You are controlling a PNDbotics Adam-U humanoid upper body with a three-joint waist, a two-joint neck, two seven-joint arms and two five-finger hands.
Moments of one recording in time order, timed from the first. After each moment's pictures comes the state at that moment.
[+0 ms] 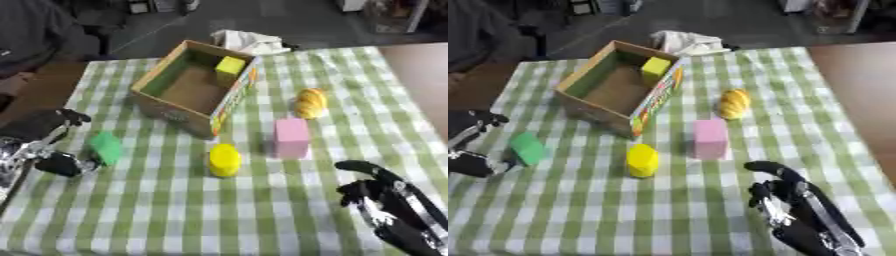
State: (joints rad) left arm -0.05 0.61 0.08 -1.76 -1.00 0.14 -0.60; right arm 0.04 -0.26 0.30 -1.87 0.03 -0.14 0.23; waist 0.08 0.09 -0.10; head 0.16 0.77
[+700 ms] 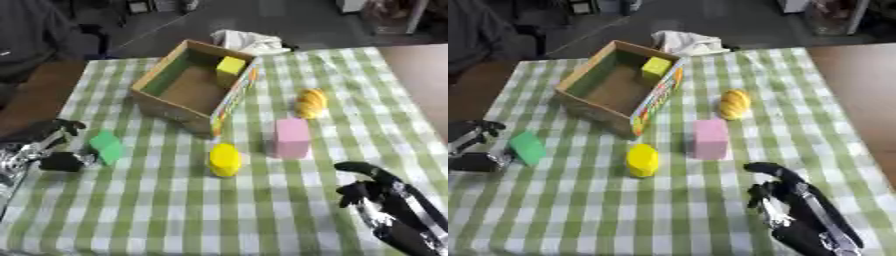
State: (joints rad) left arm -0.11 0.58 0.08 -1.58 -0.91 0.18 -0.55; right arm 0.04 -0.26 0.30 -1.87 0.03 -0.14 0.23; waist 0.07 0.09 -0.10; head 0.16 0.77
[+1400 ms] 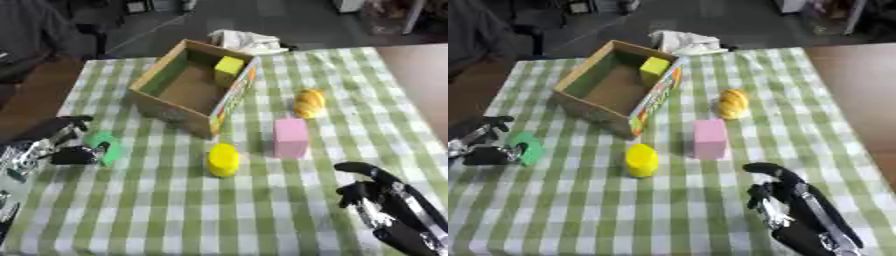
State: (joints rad) left arm -0.16 0.56 0.06 -1.54 -0.84 0.17 -0.49; right arm 0.04 -0.26 0.30 -1.87 0.03 -0.14 0.23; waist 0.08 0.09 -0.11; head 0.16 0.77
